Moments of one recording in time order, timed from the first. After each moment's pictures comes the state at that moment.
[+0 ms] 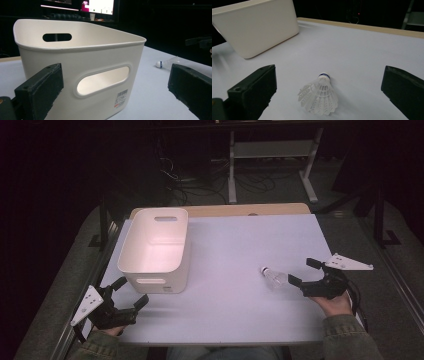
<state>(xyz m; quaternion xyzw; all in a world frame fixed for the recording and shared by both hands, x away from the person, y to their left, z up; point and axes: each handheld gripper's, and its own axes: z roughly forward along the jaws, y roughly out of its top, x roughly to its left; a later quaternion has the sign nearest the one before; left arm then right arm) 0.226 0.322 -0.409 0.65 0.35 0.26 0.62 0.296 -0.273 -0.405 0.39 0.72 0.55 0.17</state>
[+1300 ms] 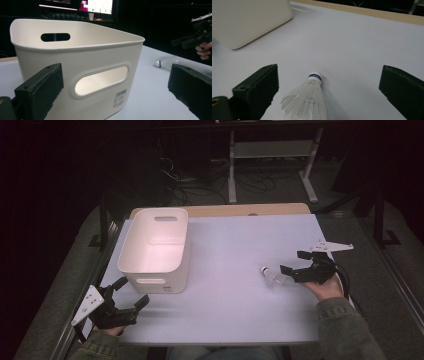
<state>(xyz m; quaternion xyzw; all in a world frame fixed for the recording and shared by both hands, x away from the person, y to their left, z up) 0.226 0.321 -0.409 0.65 0.35 0.26 0.62 0.343 -0.261 -0.405 0.40 0.76 0.49 0.13</state>
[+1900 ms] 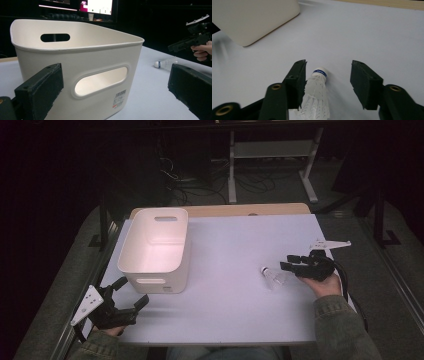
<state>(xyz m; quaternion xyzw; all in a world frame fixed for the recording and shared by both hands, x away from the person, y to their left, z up) 0.226 0.322 -0.409 0.66 0.35 0.26 0.62 0.355 -0.268 -0.413 0.40 0.77 0.49 0.08</state>
